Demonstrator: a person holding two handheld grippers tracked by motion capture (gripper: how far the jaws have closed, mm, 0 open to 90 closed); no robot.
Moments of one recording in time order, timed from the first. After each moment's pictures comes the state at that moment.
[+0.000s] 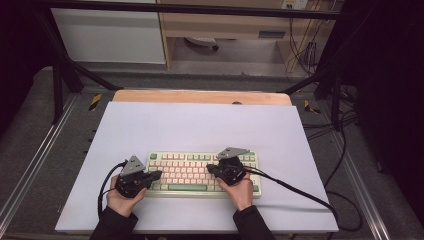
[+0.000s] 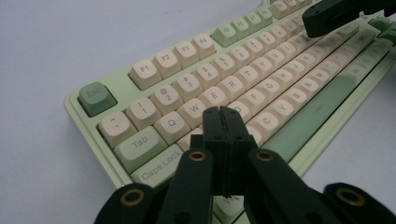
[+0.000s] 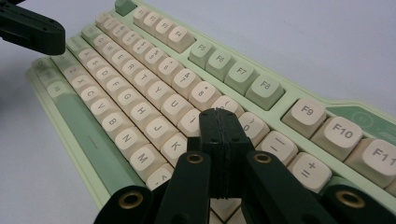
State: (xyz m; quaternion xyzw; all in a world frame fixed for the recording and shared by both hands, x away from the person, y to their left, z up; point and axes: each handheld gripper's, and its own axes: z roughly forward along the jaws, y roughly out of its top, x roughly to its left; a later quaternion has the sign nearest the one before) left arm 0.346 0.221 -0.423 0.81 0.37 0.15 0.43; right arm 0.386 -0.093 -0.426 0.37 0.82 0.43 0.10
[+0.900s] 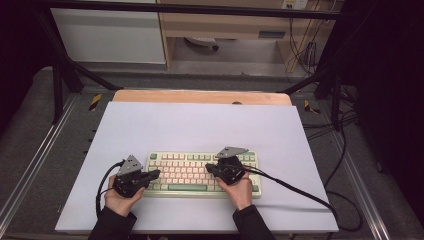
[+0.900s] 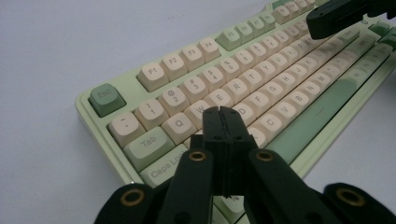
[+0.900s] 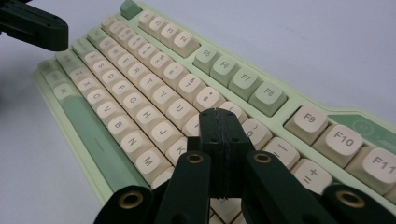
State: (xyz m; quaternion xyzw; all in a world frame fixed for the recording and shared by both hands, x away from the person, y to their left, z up) left arm 0.346 0.226 -0.421 0.81 0.37 0.15 0.43; right arm 0.385 -0.091 -0.422 0.36 0.82 0.43 0.10
